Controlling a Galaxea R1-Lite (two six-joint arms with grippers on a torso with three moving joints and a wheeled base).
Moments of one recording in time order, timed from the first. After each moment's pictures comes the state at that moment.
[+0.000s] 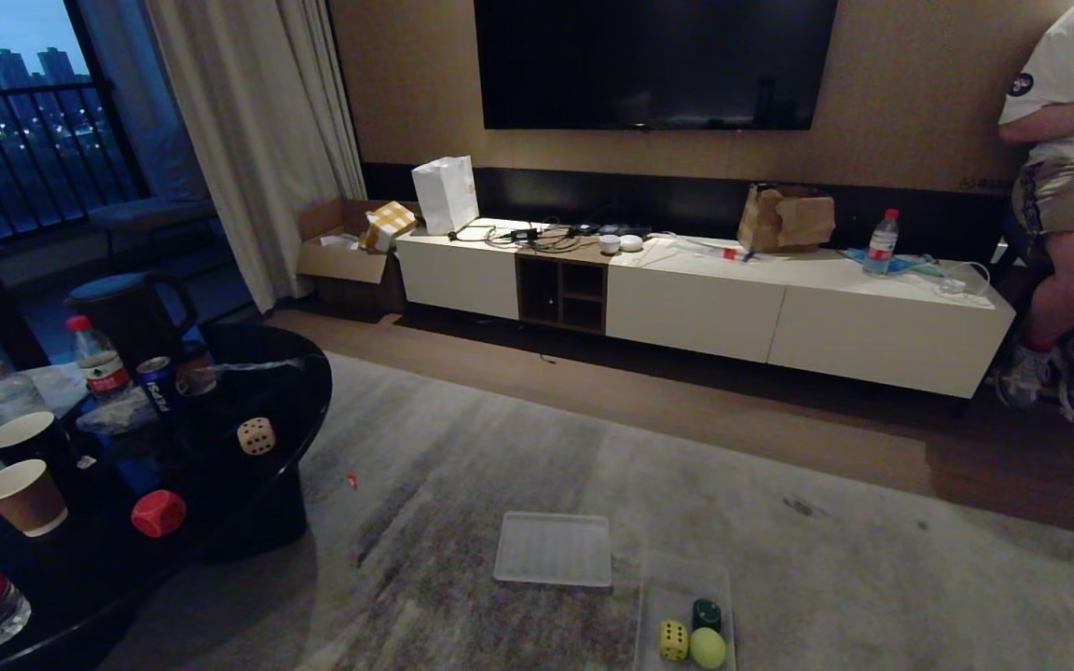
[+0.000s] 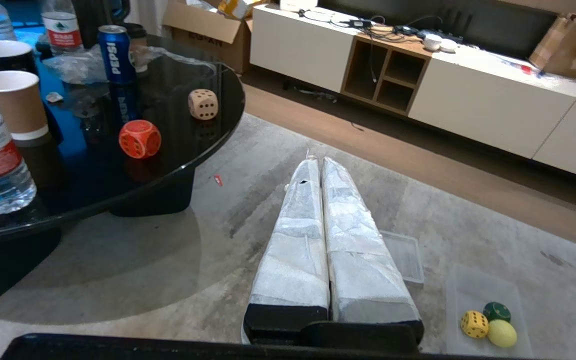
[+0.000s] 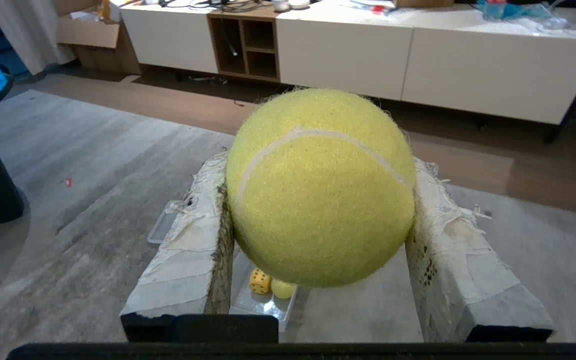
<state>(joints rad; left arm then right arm) 0.00 0.00 0.00 0.00 0.06 -0.12 0.01 0.00 0.00 -0.03 0.01 0.00</state>
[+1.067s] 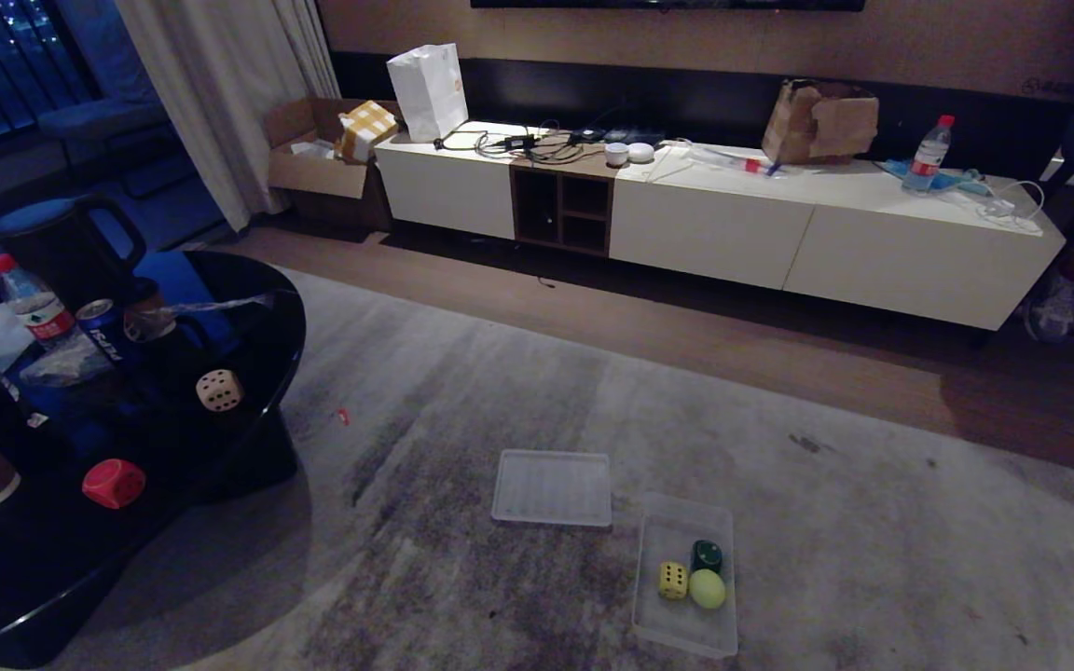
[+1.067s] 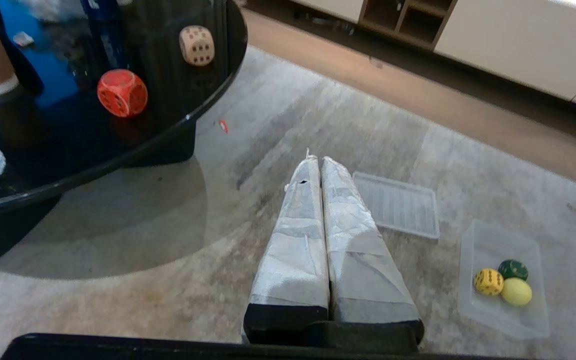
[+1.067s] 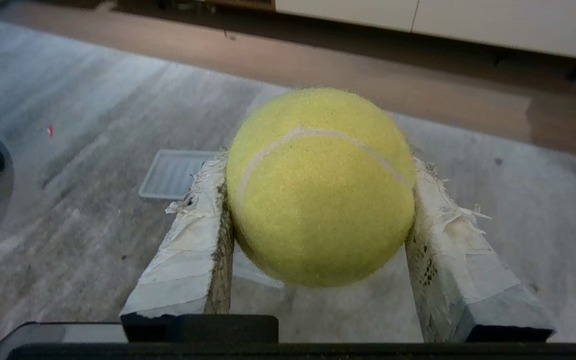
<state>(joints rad) 0.00 0.00 0.00 0.00 0.06 -0.12 0.01 0.00 0.00 -0.03 0.01 0.01</state>
